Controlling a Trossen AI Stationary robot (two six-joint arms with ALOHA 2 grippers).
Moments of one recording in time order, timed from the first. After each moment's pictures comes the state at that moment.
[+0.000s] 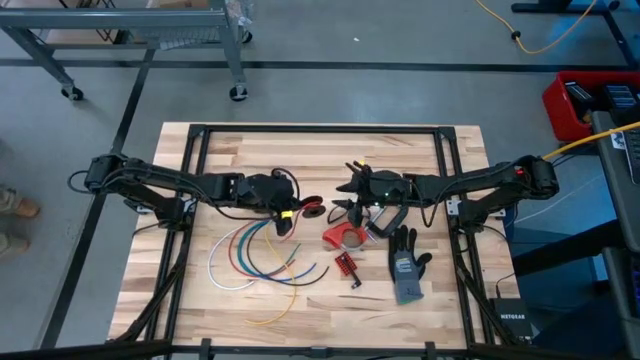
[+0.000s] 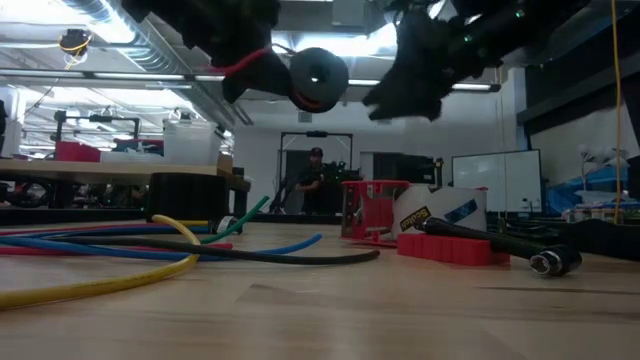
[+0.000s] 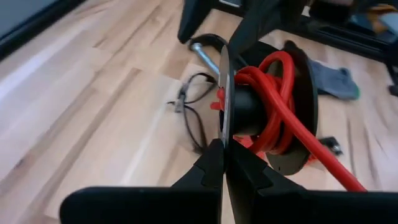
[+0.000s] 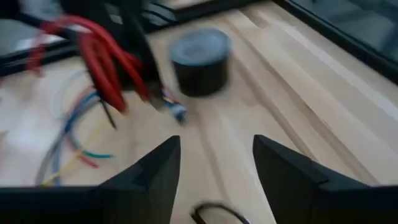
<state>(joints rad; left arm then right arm) -0.02 1.34 0.85 -0.07 -0.17 -0.30 -0.03 1.38 0.76 0.13 0.15 0.26</state>
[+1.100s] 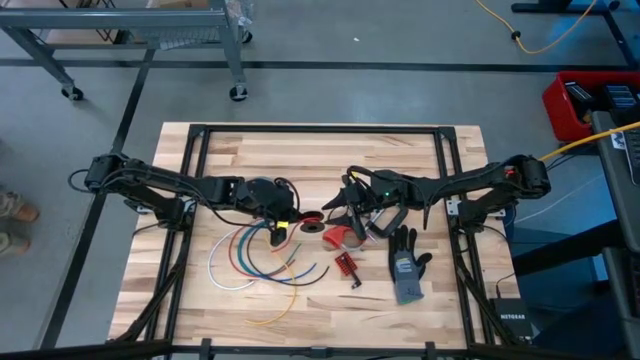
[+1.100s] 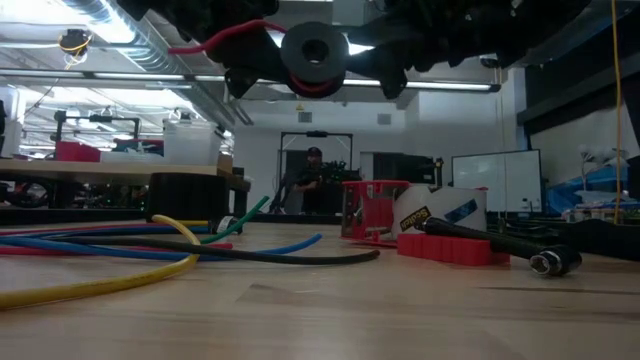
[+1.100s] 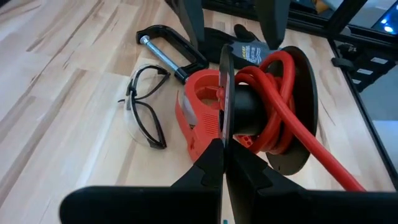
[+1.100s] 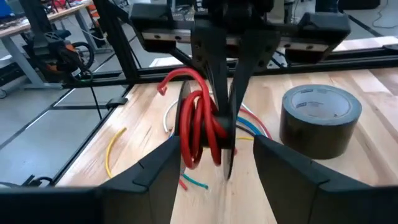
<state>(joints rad) -0.07 1.34 0.85 -0.06 -0.02 -0.23 -0.03 1.45 0.76 0.45 -0.27 0.10</state>
